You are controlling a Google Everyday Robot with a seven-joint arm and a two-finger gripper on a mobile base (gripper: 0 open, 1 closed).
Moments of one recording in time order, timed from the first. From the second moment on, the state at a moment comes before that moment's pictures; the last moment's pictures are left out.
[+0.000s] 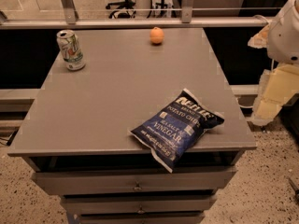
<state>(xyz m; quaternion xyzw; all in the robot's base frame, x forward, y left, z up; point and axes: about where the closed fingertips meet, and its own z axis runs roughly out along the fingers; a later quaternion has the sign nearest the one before) 0.438 -0.216 0.978 -0.60 0.78 -0.04 0.16</state>
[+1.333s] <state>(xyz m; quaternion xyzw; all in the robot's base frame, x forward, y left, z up) 0.621 -0.164 0.931 -0.53 0.79 0.04 0.31</state>
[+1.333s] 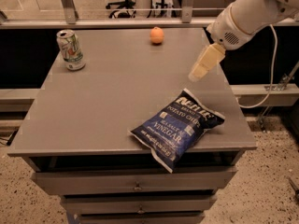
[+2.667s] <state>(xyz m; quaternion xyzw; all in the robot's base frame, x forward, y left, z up) 0.761 -0.118 0.910 -0.44 0.77 0.10 0.44</state>
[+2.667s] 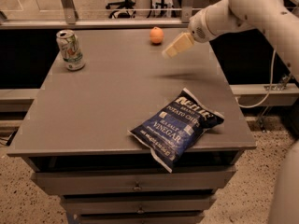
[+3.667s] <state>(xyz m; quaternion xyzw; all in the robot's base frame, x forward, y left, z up) 0.851 -0.069 0.882 -0.38 0.78 0.13 0.49</state>
